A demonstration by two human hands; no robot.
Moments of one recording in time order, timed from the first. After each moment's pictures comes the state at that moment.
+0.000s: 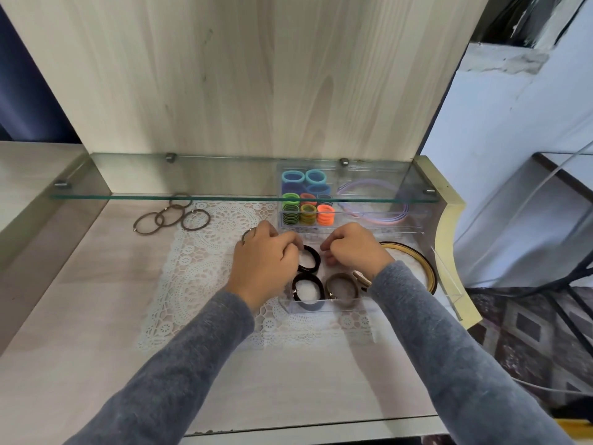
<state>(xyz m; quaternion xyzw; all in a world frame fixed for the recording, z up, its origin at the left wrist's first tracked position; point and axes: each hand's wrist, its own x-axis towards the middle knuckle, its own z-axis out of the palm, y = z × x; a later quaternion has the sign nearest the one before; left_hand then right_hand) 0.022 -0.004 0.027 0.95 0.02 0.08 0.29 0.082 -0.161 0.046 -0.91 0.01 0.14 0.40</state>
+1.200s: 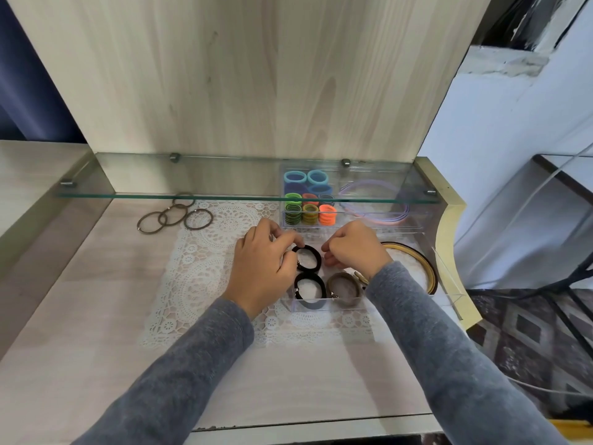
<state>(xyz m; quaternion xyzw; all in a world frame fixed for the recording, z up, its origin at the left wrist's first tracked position) 0.020 0.006 0.002 0.94 -0.05 0.21 0.28 0.078 -0.156 0.048 -0.91 0.03 0.12 0.40</state>
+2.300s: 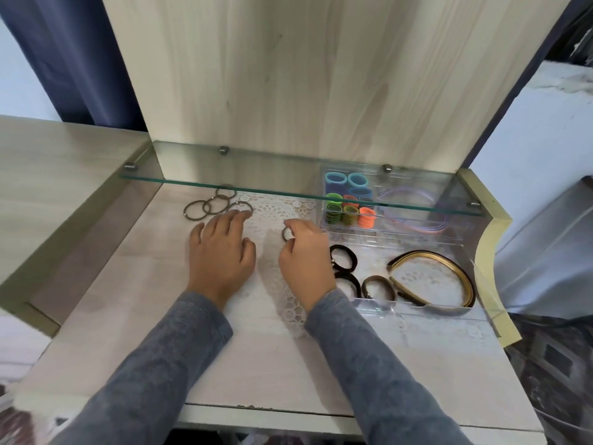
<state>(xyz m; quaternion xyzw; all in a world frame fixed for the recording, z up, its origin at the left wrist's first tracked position) -0.002 0.106 -0.012 0.96 0.11 0.23 0.12 0.021 -0.036 0.027 -0.89 -0.18 -0.14 0.39</state>
